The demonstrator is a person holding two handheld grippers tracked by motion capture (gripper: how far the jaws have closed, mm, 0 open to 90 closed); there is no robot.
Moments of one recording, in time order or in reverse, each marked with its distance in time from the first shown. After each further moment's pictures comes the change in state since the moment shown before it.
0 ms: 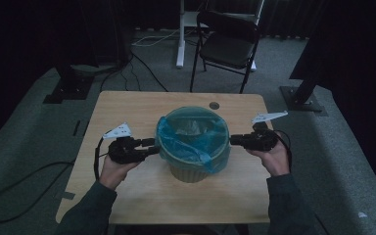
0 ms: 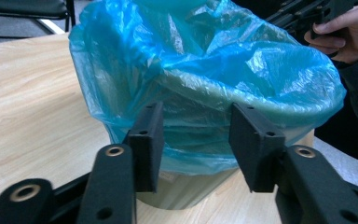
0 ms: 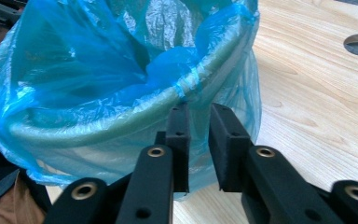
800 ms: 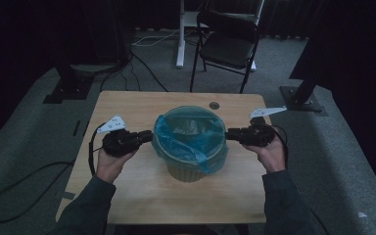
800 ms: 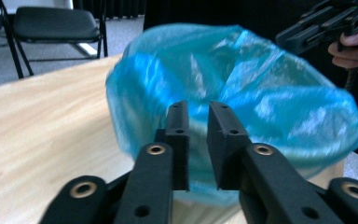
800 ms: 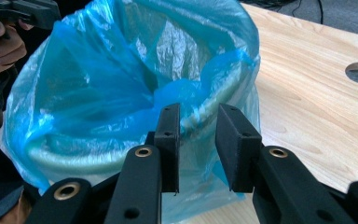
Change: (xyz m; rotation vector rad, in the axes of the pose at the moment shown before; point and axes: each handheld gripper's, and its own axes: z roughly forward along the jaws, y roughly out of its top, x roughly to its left) left arm 0.000 0.028 -0.013 -0.053 0.110 0.054; right arm 0.007 0.018 0.001 -0.060 0.007 -0.015
